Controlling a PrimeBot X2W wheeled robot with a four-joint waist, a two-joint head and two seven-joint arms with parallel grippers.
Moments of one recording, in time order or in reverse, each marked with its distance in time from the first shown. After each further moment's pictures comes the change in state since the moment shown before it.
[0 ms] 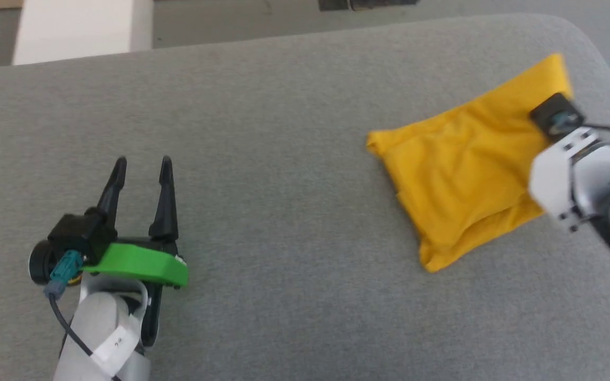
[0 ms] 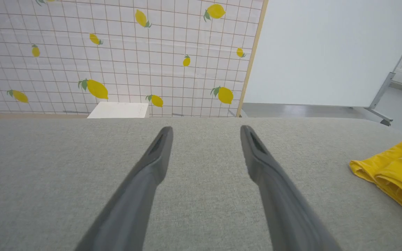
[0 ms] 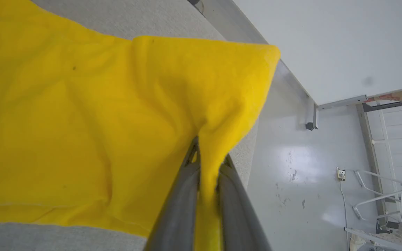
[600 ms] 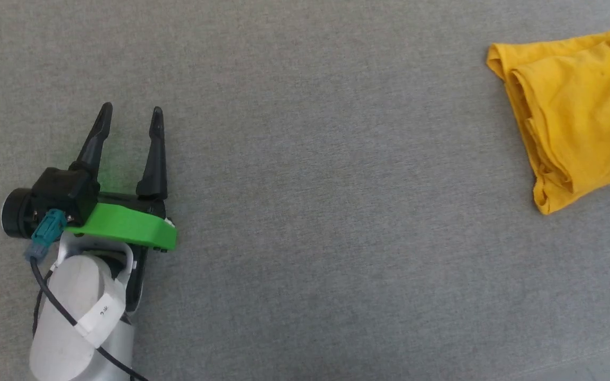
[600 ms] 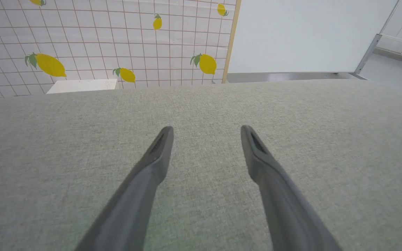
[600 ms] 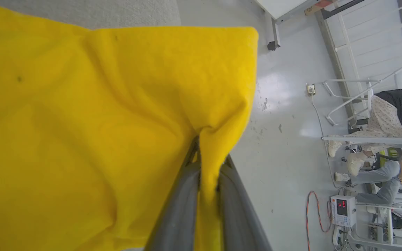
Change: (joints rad) left arm -0.101 0.064 -0.032 -0.085 0.029 0.001 0.063; right arm -0.130 0.031 -0.458 0.354 -0.212 0.000 -0.264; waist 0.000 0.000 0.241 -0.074
